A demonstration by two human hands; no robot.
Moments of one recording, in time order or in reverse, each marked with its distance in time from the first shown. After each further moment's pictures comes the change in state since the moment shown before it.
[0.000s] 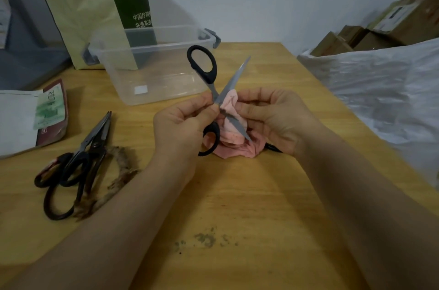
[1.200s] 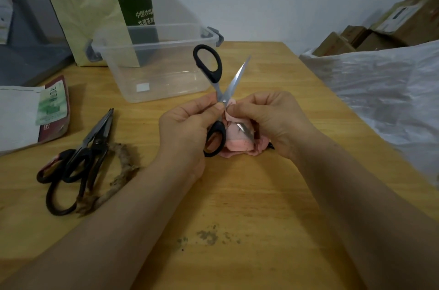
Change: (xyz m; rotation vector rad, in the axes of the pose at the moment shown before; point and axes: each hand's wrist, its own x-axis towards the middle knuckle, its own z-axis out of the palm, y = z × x) left_hand -0.002 0.001 0.002 -0.075 0.010 -0.154; right_hand -0.003 0.003 0.010 -0.324 0.080 0.025
